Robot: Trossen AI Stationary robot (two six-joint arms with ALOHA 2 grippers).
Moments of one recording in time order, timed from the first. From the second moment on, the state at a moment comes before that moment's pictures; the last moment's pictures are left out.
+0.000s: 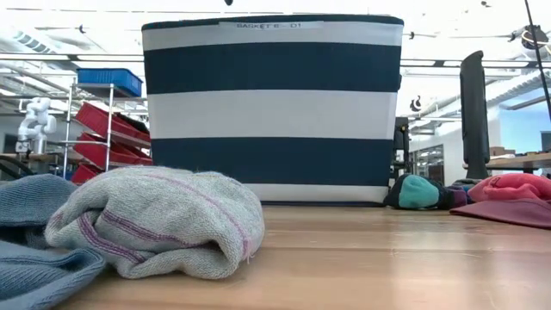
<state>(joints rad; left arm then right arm) -0.64 1.28 1.02 -0.48 -0.60 -0.12 0.30 1.52 1.48 0.51 0.69 -0.57</state>
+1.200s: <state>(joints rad) -0.64 1.28 1.02 -0.48 -0.60 -0.12 -0.27 1.74 1.48 -0.48 -0.05 0.19</state>
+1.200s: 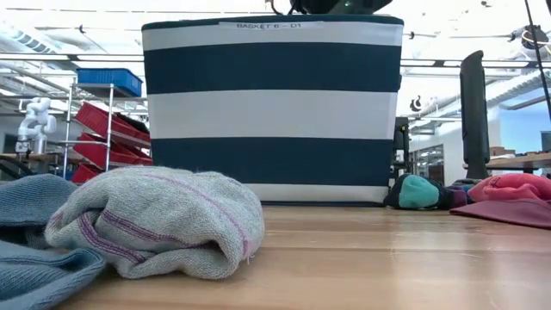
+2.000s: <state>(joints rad) -0.64 1.28 1.02 -0.48 -0.60 -0.12 -0.09 1.46 1.48 -0.65 0.39 -0.36</state>
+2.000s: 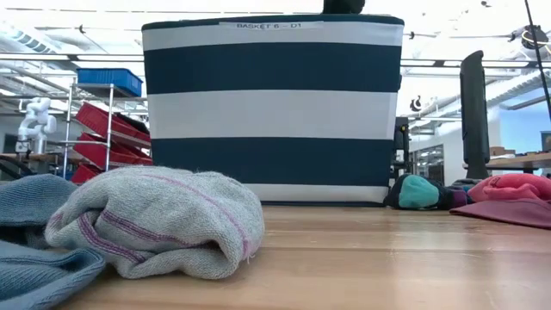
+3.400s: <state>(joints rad) -0.64 1.28 1.02 -0.49 -0.36 -0.18 0.49 1.88 1.48 -0.84 0.16 0.61</state>
